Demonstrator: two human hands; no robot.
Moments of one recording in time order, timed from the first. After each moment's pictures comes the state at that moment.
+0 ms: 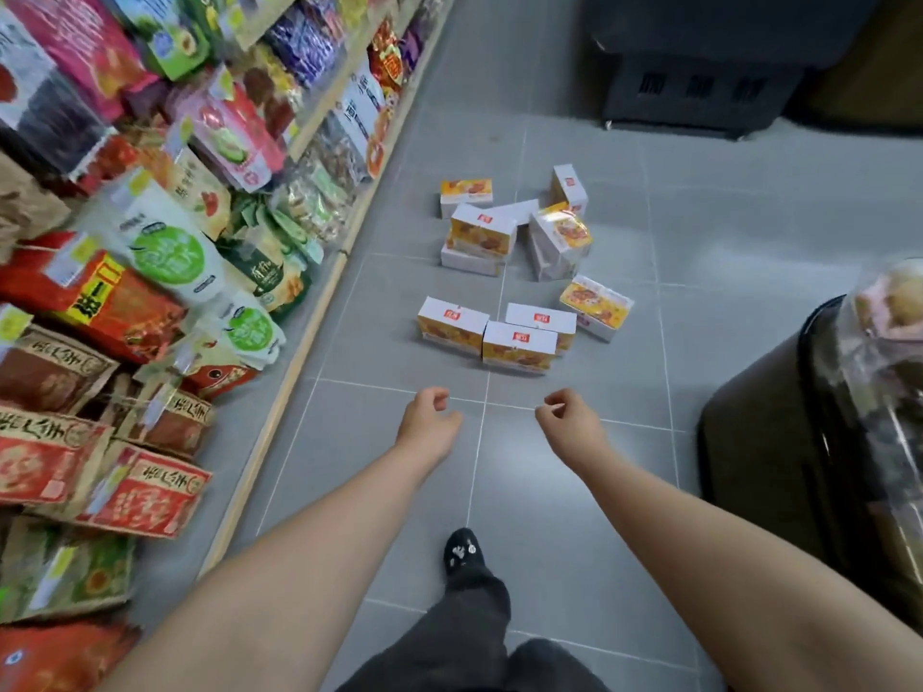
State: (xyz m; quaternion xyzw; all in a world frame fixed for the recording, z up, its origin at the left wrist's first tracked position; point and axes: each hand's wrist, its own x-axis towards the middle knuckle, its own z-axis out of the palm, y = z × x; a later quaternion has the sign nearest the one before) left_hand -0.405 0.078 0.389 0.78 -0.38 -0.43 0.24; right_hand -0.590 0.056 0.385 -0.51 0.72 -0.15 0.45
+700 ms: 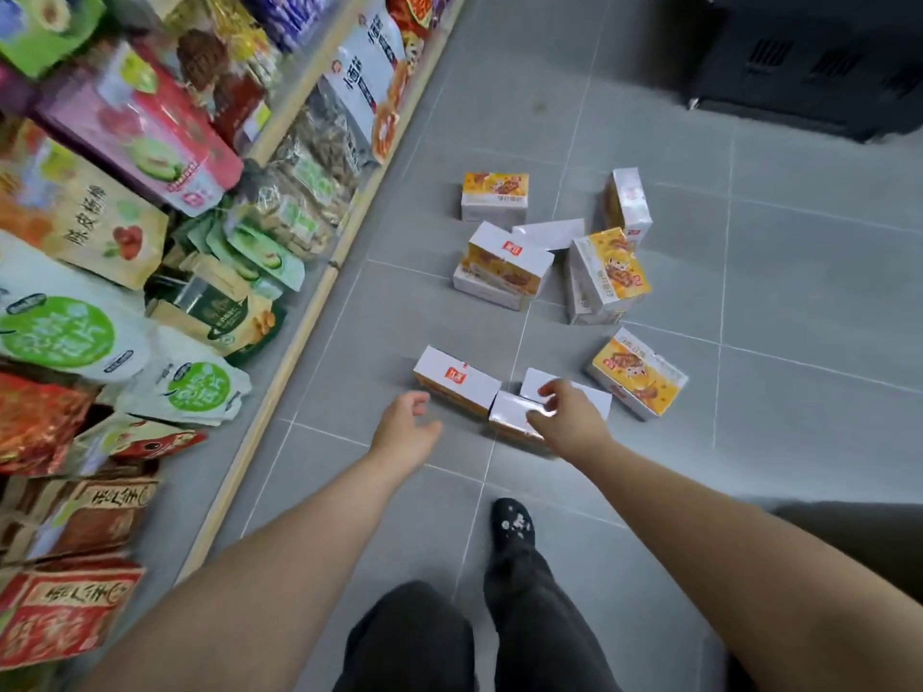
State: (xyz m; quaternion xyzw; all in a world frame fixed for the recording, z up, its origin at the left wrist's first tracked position) left_hand -0.342 -0.282 0.317 0.82 -0.32 -0.43 0.20; right_hand -0.543 -0.348 0.312 -0.60 0.67 -0.01 0.44
